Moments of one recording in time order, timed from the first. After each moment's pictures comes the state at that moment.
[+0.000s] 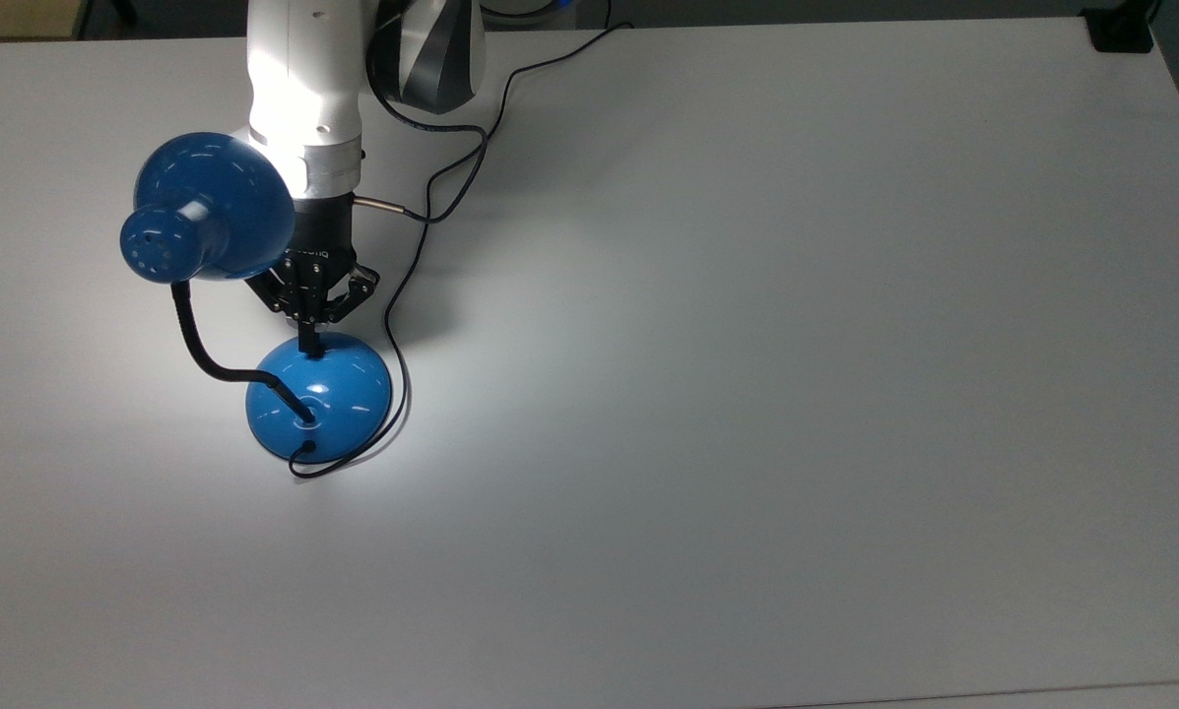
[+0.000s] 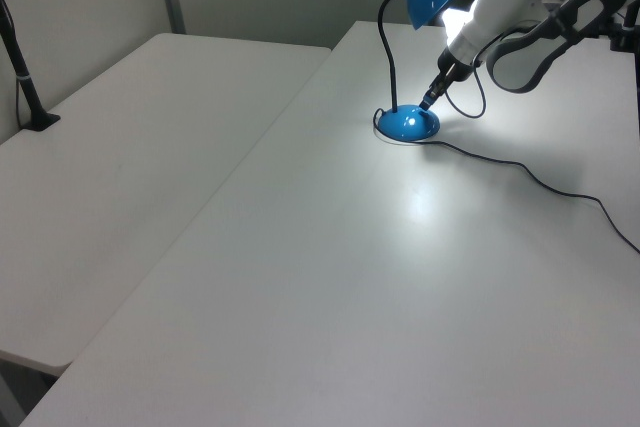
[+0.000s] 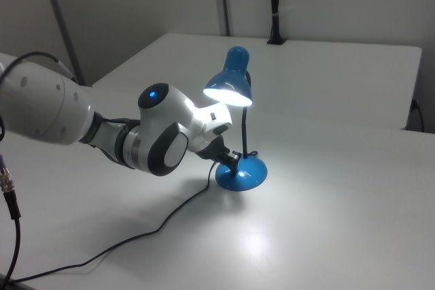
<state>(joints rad) -0.16 0.31 -0.07 -2.11 -0.14 2.97 0.00</state>
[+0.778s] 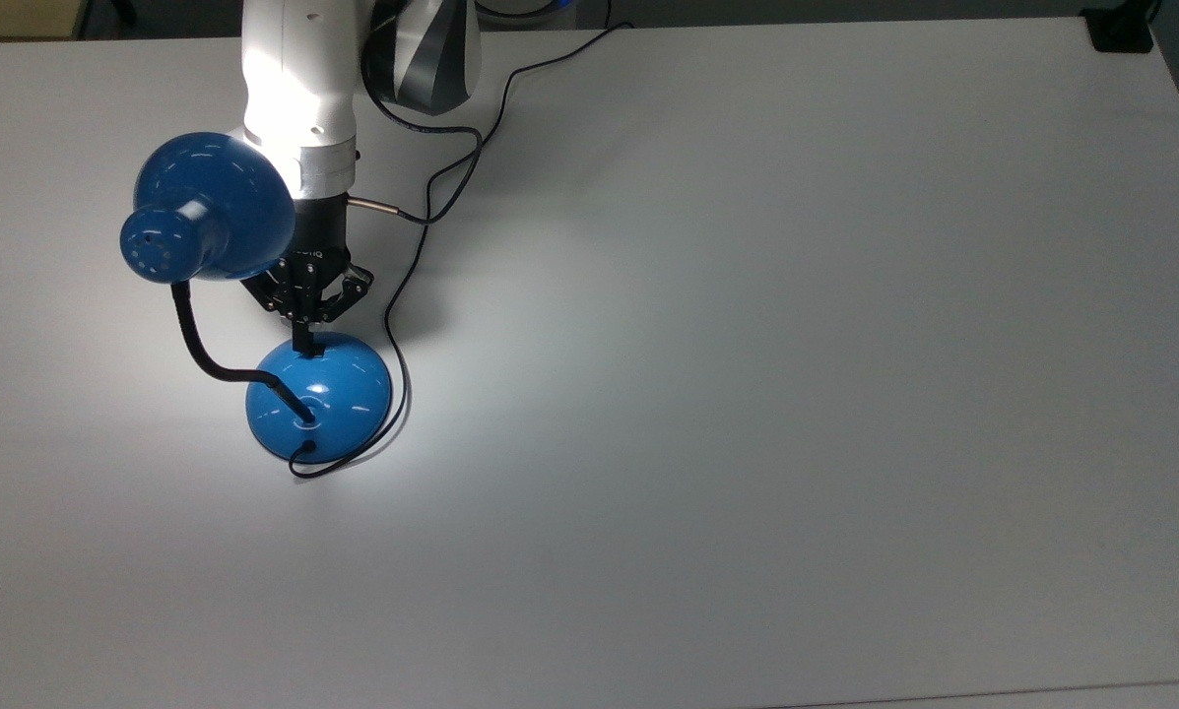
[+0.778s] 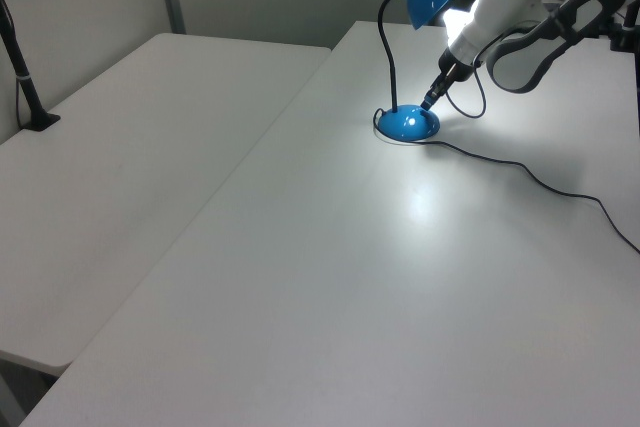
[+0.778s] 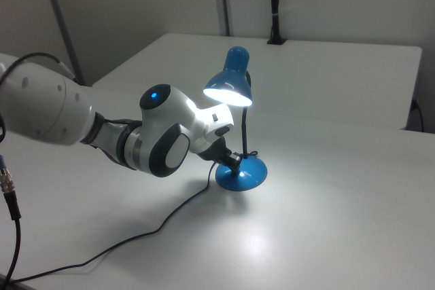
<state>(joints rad) -0.16 0.31 -0.07 -2.11 -0.14 2.97 0.00</state>
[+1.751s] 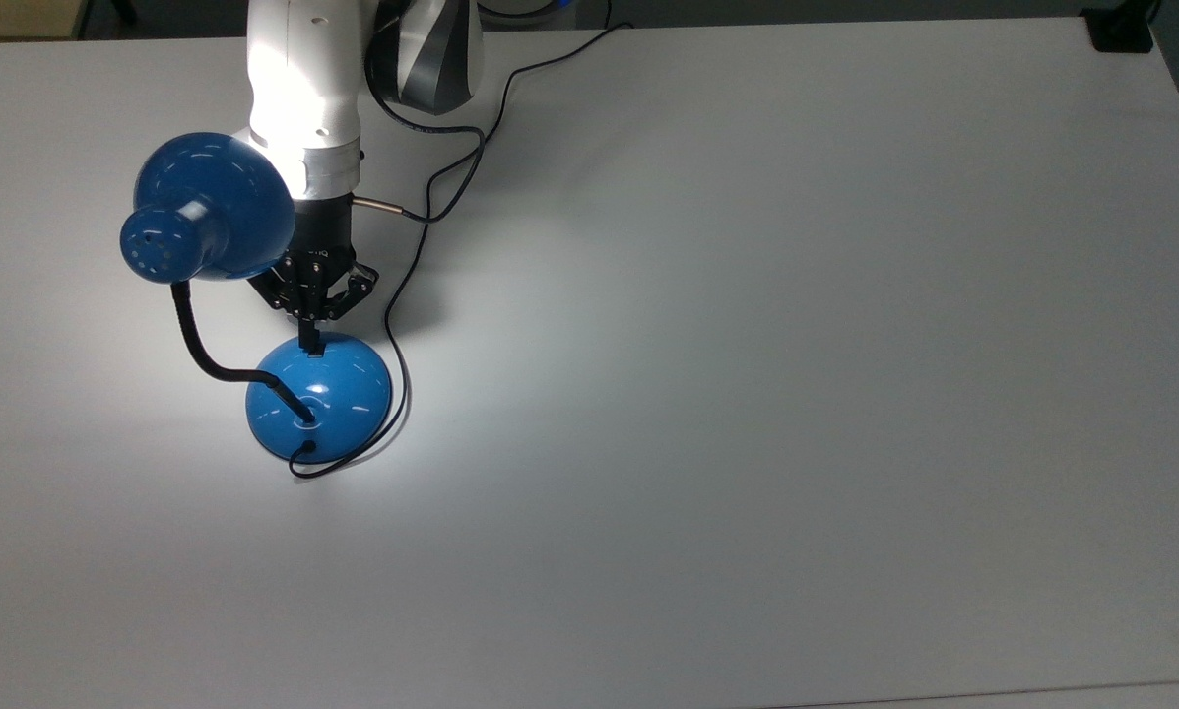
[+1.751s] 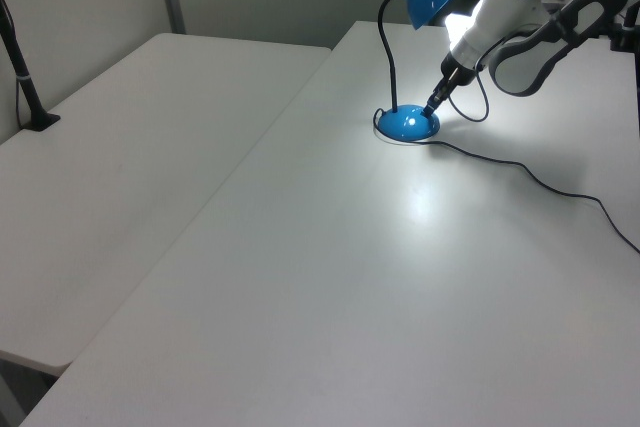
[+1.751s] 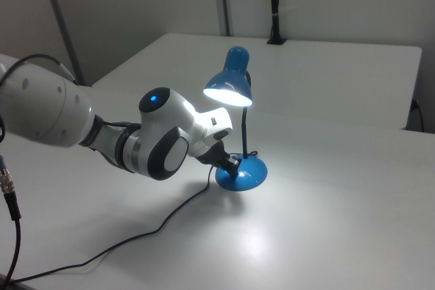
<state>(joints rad) -0.15 0.31 -0.07 -2.13 -0.14 2.97 0.00</state>
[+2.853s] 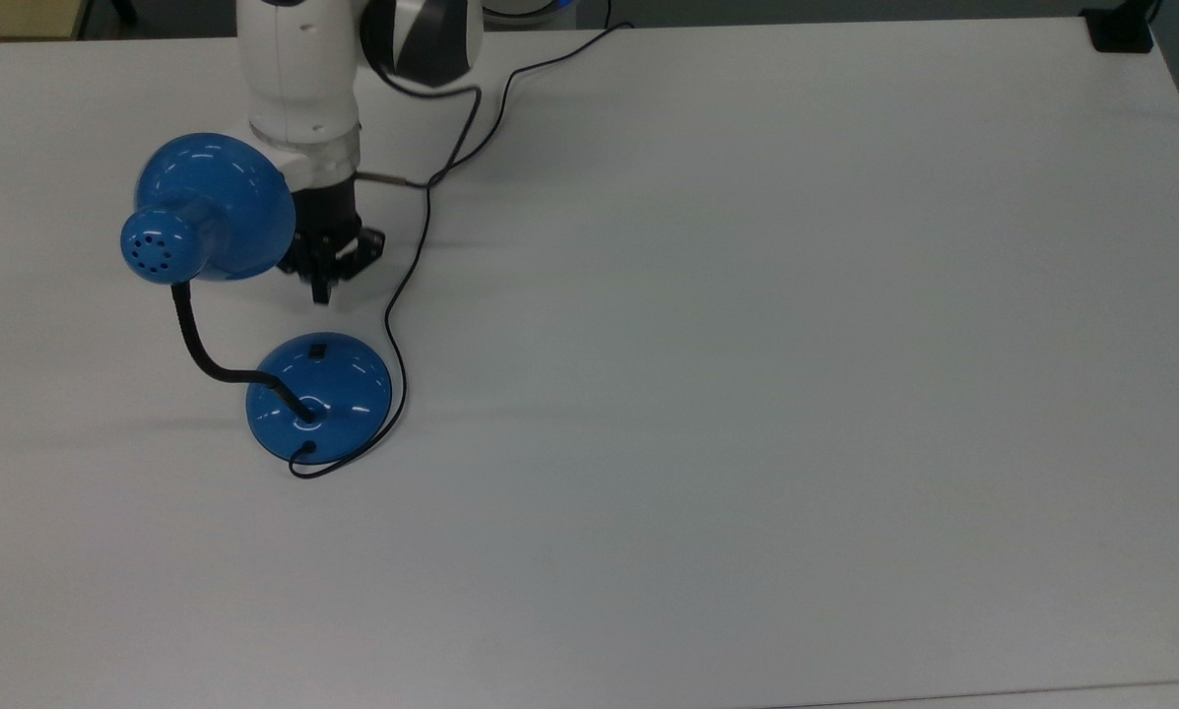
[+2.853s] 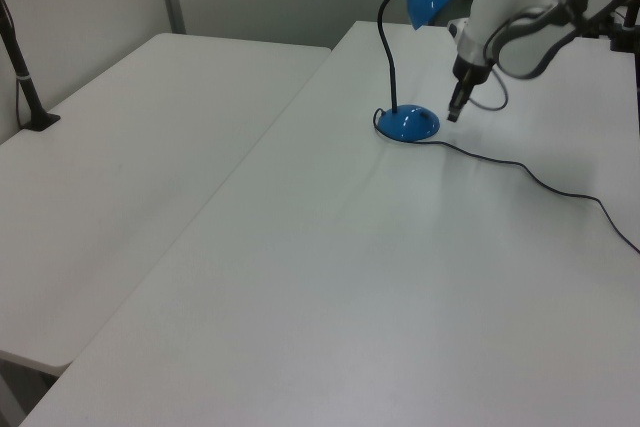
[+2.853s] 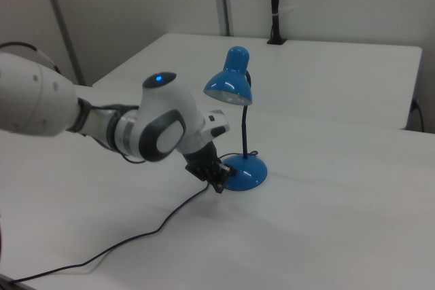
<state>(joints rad) -0.15 0.22 -0.07 -2.13 -0.15 2.60 -0.13</state>
